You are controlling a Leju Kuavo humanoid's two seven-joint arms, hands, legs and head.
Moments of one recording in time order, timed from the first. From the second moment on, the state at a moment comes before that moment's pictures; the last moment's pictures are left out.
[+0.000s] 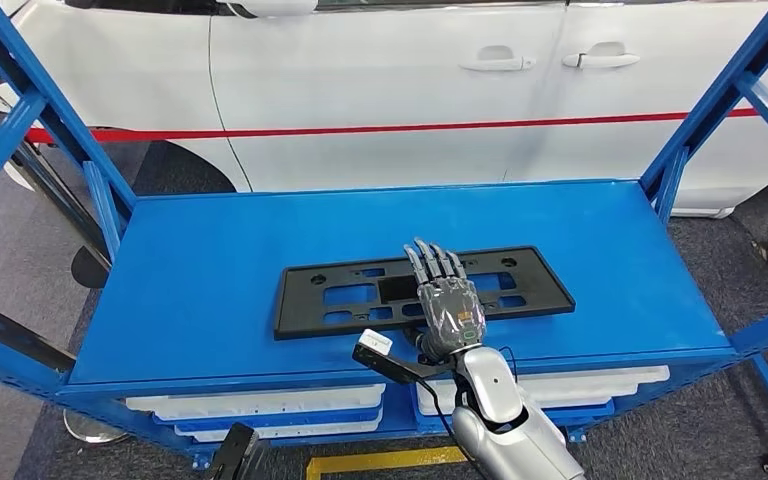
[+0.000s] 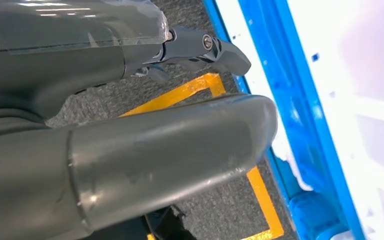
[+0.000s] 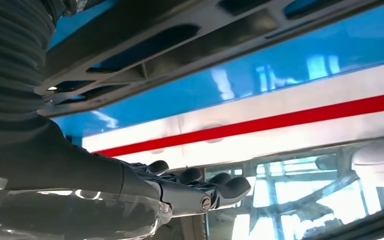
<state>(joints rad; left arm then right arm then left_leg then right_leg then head) -0.05 -0.11 -0.02 -0.46 -0.17 -0.01 -0.31 -0.41 0.03 0.61 -1.14 1.20 -0.36 0.14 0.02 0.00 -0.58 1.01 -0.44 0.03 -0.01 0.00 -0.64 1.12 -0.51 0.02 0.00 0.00</state>
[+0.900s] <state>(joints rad) -0.06 -0.11 -0.04 -0.46 -0.15 -0.01 -0.32 -0.43 0.02 0.63 -1.11 1.17 -0.29 0.14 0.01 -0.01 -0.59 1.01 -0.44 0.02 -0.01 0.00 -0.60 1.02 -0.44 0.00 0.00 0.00</state>
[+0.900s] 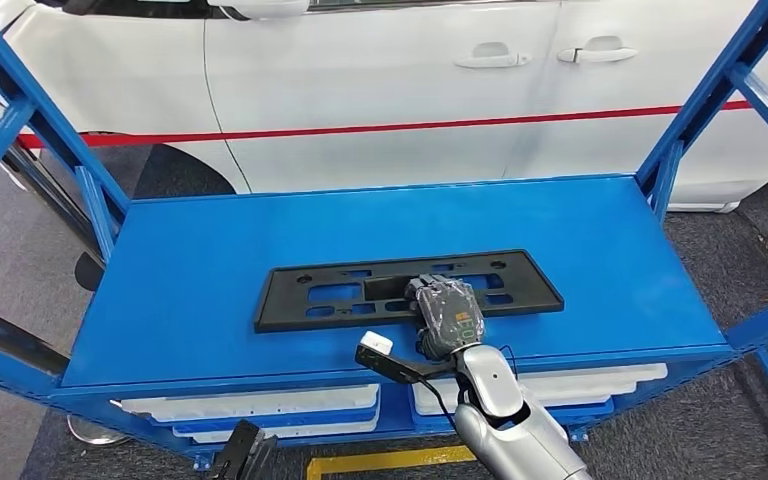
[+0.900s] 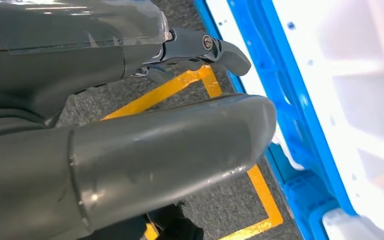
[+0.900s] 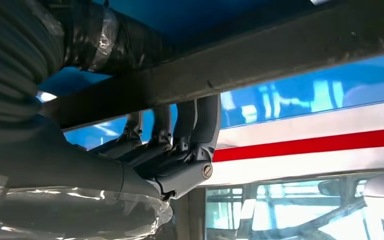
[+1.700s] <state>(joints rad) -0.04 -0.09 -0.03 -0.46 -0.08 0.02 -0.45 -0.40 0.00 0.51 -1.52 0.63 -0.35 -0.07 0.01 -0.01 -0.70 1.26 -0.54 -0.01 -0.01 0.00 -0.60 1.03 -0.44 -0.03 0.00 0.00</state>
